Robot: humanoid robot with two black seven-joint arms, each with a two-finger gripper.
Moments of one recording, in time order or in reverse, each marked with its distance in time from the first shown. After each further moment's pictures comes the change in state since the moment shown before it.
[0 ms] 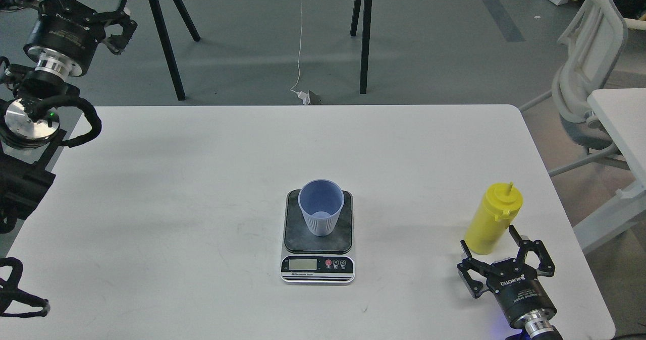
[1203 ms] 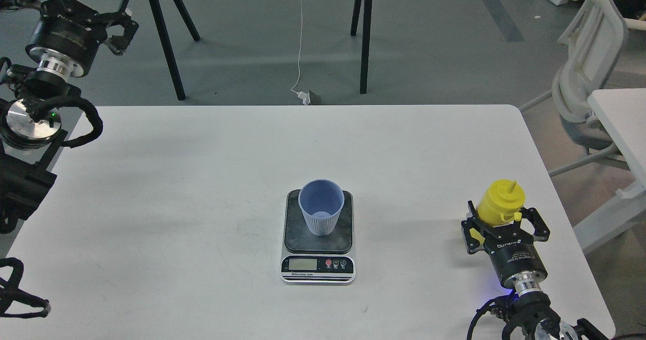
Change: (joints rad) left arm 0.000 -0.004 0.002 -0.002 0.002 0.003 -0.002; right arm 0.194 0.084 0.049 -0.156 0.040 0.000 0.003
